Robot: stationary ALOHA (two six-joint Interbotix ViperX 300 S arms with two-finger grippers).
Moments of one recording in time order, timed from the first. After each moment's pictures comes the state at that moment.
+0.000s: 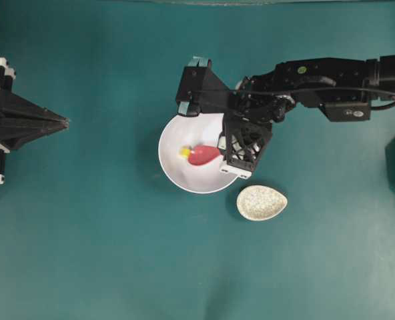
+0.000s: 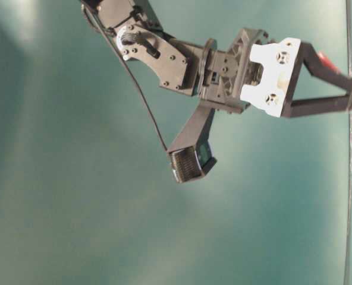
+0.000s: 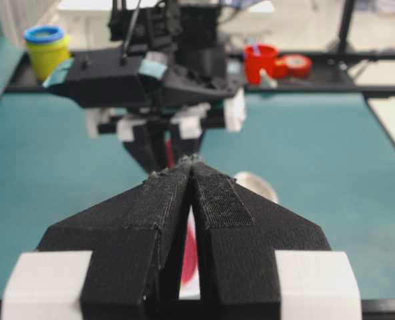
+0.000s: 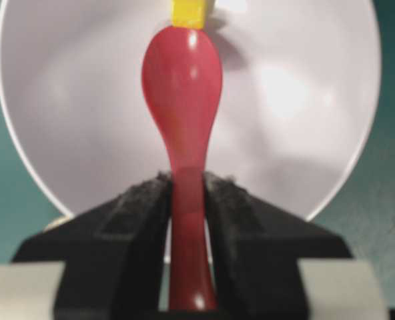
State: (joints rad) left arm 0.00 -0.96 1.18 0.01 -0.22 0.01; right arm -0.14 0.12 0.32 0.24 0.76 -0.03
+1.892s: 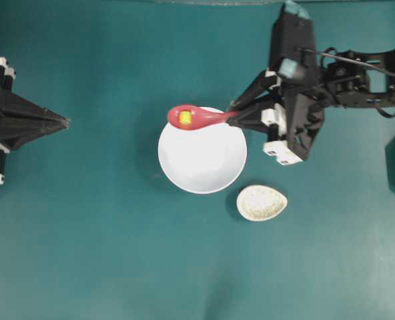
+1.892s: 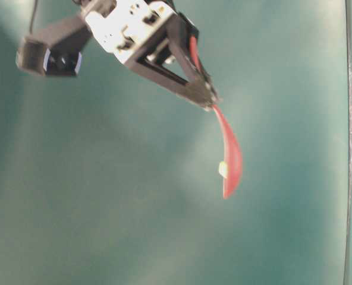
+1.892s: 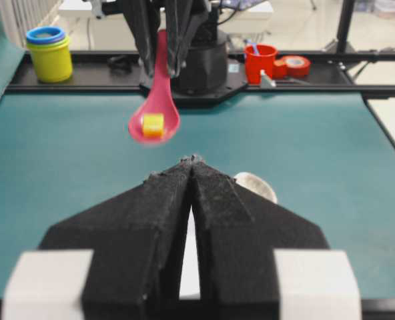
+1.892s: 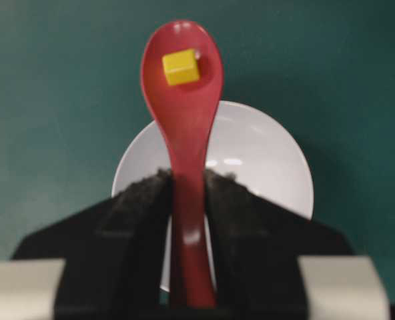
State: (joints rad) left arm 0.00 -0.96 1.18 0.01 -0.22 0.01; right arm -0.12 -0.34 0.57 0.22 0.34 -0.01
